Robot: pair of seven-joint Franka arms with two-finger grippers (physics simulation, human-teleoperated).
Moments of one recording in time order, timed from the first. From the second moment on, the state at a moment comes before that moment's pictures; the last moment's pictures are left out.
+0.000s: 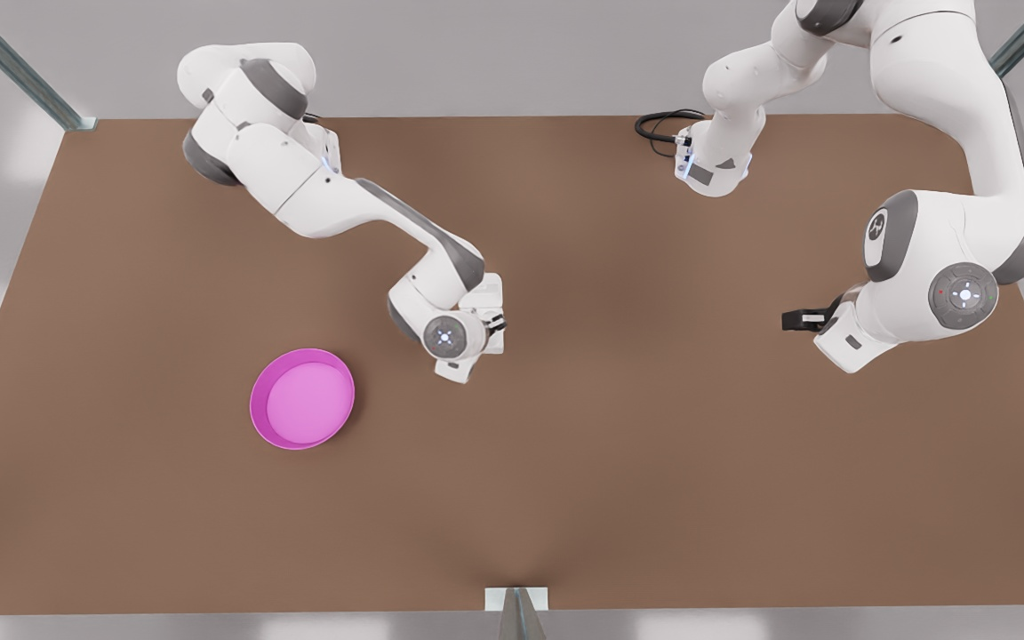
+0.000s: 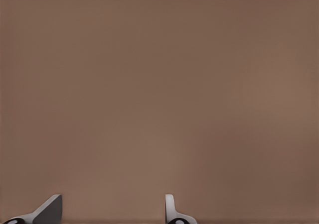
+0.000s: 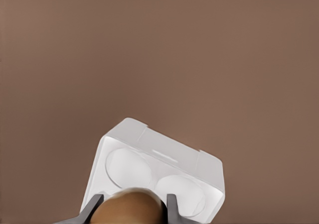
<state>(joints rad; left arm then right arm) 0.35 0.29 -0.48 -1.51 0.16 1.46 -0.13 0.22 0.84 0.58 -1.52 -0.10 2.04 0.33</state>
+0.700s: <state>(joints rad) 0.21 0.33 -0.49 -1.52 0.15 1.44 -0.14 -0.18 0.72 0.47 -1.37 -0.28 1.94 0.37</state>
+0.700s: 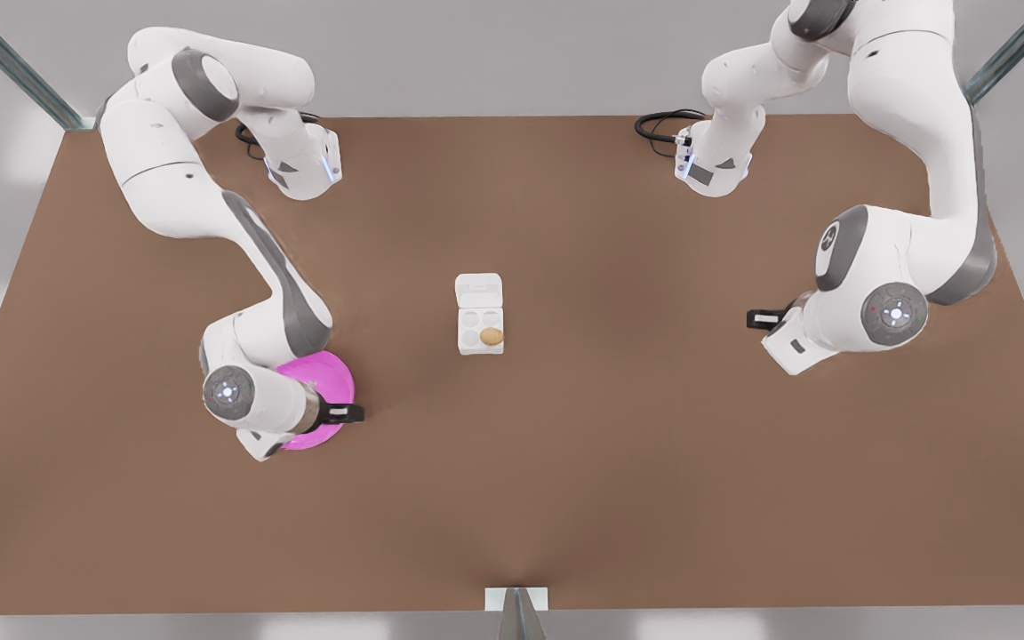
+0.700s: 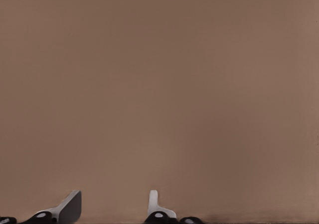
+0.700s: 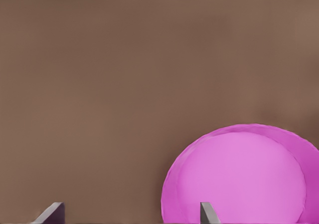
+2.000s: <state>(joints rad) -0.57 0.68 -0.49 -1.57 0.04 1.99 -0.90 -0.37 0.32 0.23 -1.47 -0.15 1.73 -0.21</state>
